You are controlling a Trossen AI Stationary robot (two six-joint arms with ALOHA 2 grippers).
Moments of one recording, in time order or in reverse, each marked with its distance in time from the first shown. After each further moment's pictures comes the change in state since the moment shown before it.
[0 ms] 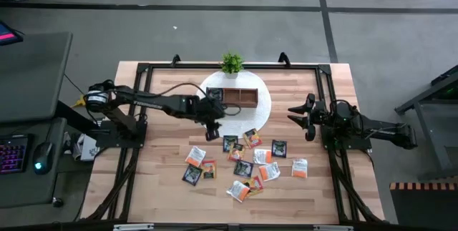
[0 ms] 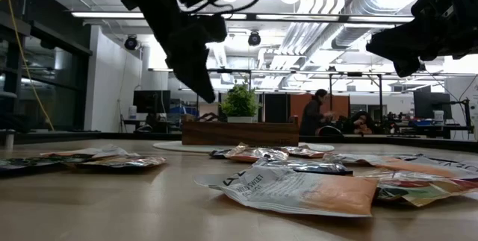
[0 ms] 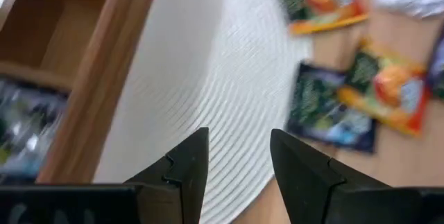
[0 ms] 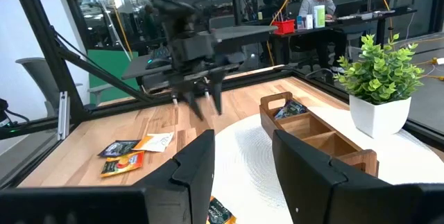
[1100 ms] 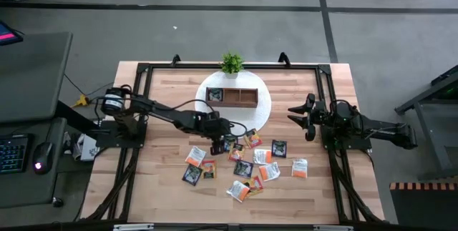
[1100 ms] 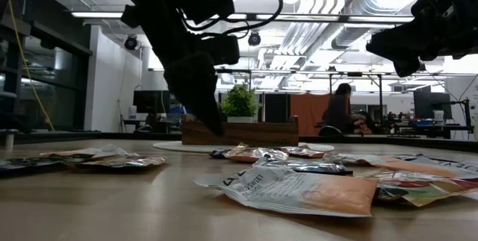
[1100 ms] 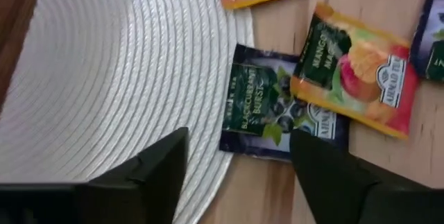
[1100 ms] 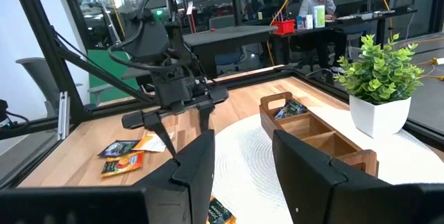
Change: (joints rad) left arm -0.126 0.177 -0.001 0.140 -0.039 -0.048; right arm 0.000 0.000 0.000 -0.001 0.000 0.000
